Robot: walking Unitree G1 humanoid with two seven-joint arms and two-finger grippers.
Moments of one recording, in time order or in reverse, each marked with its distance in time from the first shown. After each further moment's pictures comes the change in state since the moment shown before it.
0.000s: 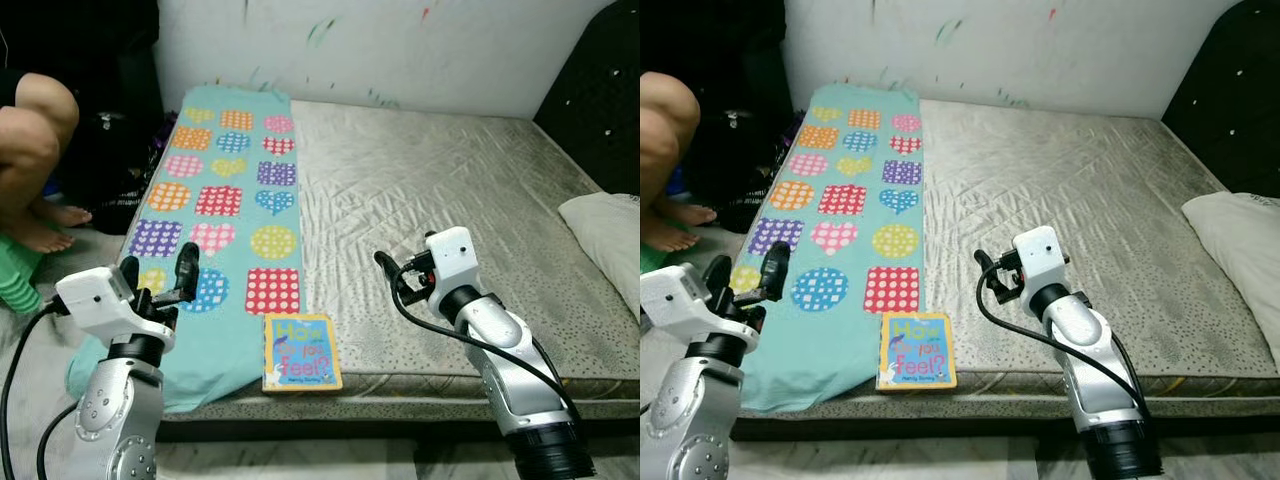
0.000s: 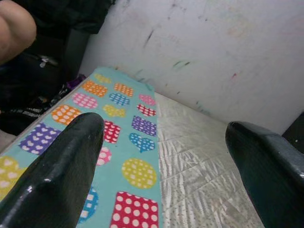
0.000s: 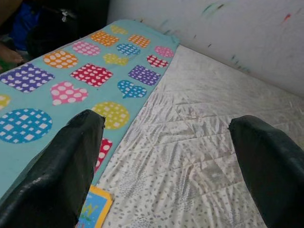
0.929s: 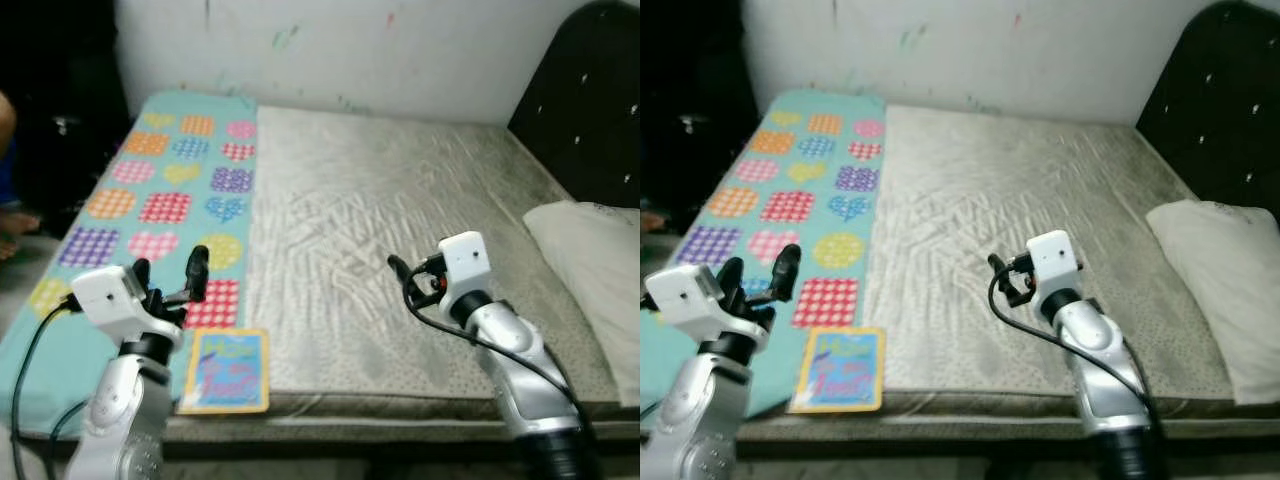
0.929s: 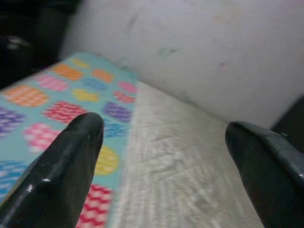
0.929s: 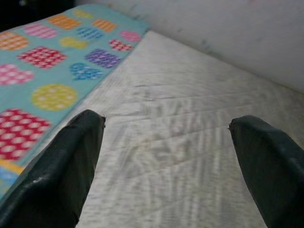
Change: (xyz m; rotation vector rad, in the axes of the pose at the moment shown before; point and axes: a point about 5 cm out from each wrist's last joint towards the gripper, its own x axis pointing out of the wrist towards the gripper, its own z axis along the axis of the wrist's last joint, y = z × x) left arm 0.001 0.001 -0.004 0.004 0.042 0.021; right arm -0.006 -0.006 -0.009 0.029 0.041 -0.043
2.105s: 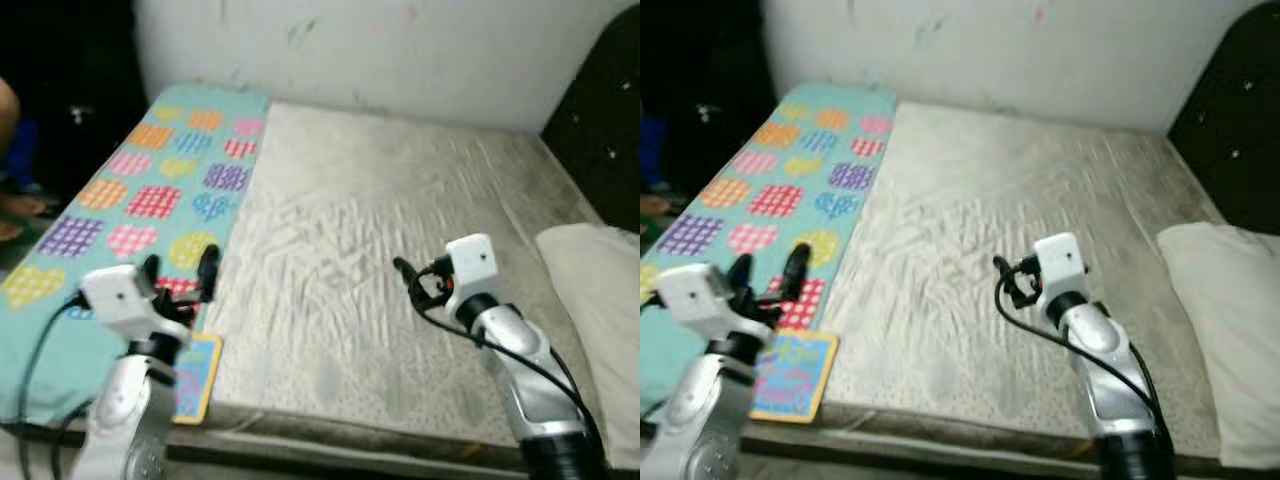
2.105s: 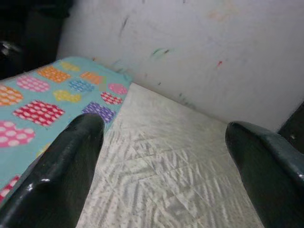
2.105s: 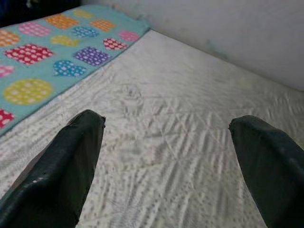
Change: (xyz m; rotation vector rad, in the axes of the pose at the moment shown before) left arm 0.000 -0.005 0.005 0.029 -0.025 -0.046; right arm -0.002 -0.002 0.001 0.024 -0.009 -0.009
